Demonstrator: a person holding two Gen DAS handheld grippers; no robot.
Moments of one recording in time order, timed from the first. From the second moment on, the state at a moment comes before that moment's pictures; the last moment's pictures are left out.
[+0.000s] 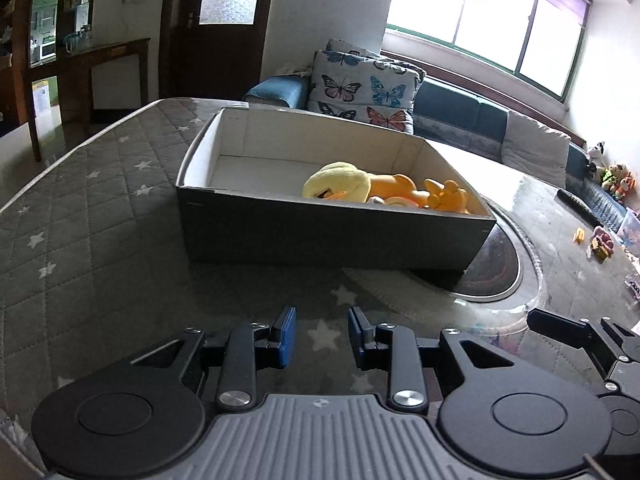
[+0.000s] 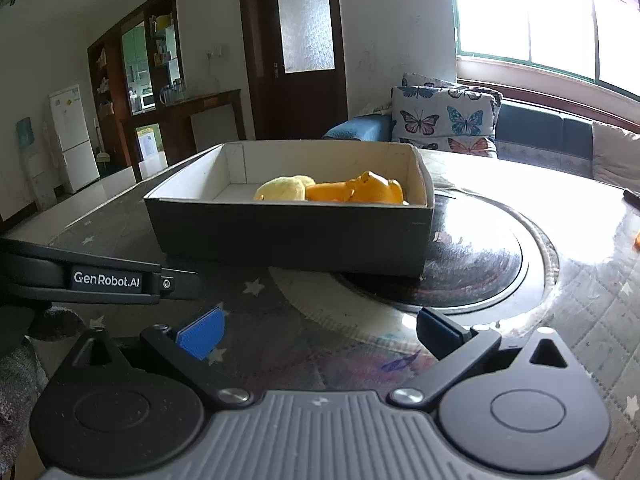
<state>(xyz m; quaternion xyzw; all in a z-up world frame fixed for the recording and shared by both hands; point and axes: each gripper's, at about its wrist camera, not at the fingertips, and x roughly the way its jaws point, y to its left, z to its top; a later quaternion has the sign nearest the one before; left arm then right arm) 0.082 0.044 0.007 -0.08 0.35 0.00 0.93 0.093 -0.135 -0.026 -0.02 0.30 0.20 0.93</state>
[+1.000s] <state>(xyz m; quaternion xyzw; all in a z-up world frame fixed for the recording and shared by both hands) 0.069 0.048 0.004 -0.04 0.34 0.04 0.94 0.088 -0.117 -0.033 -0.02 0.31 0.20 0.93</state>
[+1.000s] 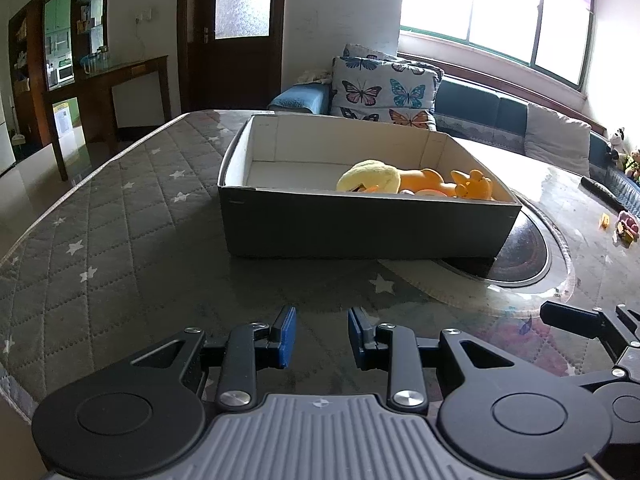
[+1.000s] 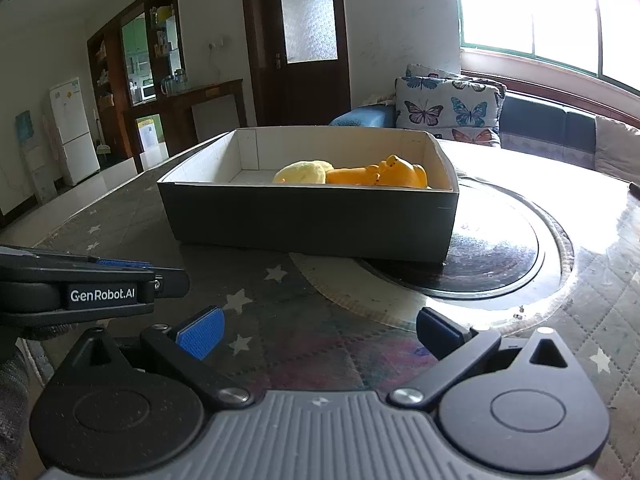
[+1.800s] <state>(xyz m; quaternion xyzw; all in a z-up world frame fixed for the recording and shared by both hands) 0.080 0.047 0.002 -0.04 0.35 0.04 0.94 0.099 -0.115 -0.036 -0.02 0.32 0.19 0.93</state>
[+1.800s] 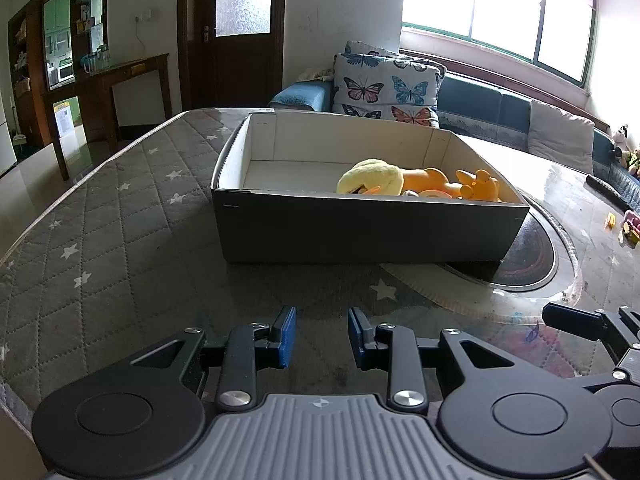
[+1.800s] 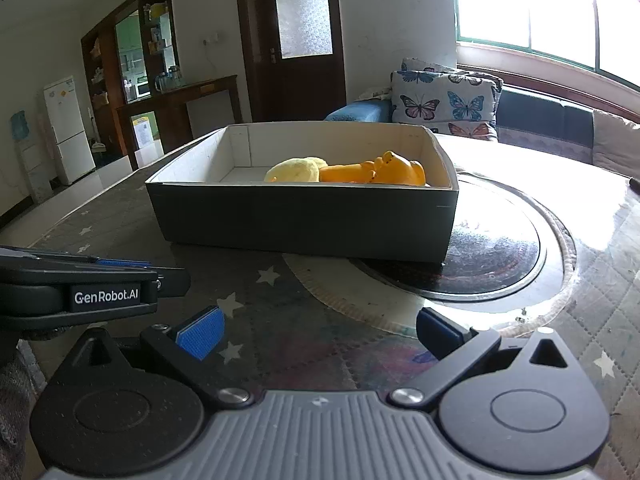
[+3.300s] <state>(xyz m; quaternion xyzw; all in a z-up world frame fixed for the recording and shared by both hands) 0.112 0.045 0.012 -0.01 0.35 0.05 0.94 0.133 -0.106 -0.028 -0.02 0.32 0.19 0.93</state>
